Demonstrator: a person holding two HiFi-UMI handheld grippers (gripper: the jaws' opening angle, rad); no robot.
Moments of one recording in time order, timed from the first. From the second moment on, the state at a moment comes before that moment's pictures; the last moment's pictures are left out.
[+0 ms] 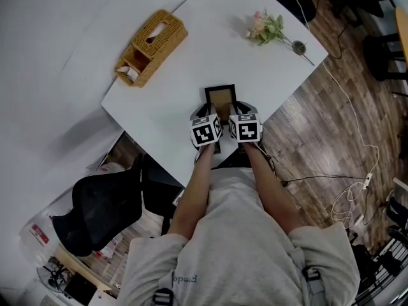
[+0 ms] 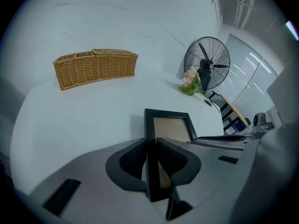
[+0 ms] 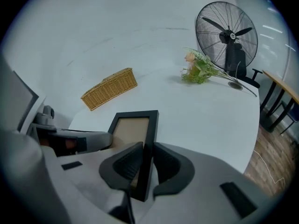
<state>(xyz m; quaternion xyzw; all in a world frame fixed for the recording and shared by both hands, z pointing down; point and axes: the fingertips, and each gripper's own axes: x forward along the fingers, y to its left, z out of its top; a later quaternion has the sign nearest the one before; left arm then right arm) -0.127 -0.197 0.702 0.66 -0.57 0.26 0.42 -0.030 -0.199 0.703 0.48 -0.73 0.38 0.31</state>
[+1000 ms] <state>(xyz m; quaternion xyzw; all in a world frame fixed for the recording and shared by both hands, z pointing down) -0.139 -0.248 0.555 0.73 -0.60 0.16 0.28 -0.041 -0.251 0.566 0.51 -0.79 0.28 0.19</state>
